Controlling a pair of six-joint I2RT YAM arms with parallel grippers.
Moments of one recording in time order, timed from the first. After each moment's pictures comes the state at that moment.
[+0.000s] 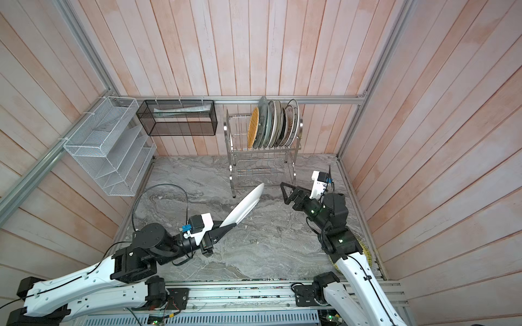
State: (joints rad) left arm -1.21 0.80 0.87 0.02 -0.03 0.15; right arm 0.30 0.71 0.70 -0.07 -0.31 0.69
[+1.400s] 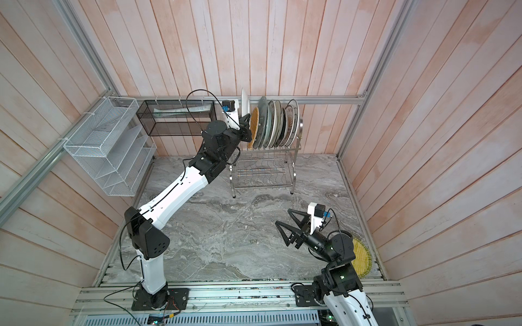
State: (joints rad) left arm -0.65 1.95 2.06 0.04 -0.20 -0.12; right arm 0.30 0.26 0.33 0.08 -0.62 0.58
